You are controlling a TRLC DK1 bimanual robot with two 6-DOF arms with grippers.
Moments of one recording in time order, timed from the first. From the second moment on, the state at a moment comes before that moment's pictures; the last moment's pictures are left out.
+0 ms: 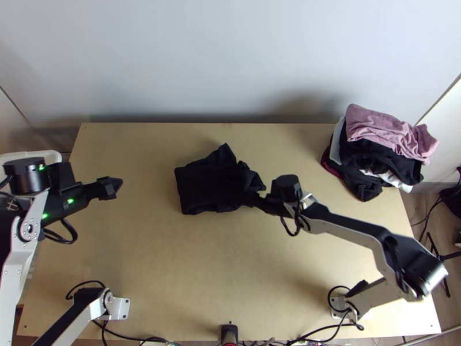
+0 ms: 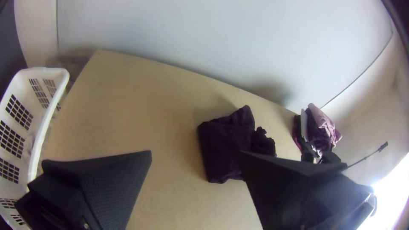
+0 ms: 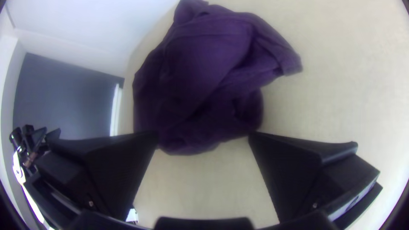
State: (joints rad) left arm 0.06 0.95 1.22 -0.99 0.28 -0.26; right arm 0.63 1.64 0.79 0.22 -0.31 0.91
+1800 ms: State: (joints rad) left arm 0.25 0.91 1.11 -0.98 0.31 -0.14; right arm 0.18 1.70 1.79 -0.39 -0.33 0.42
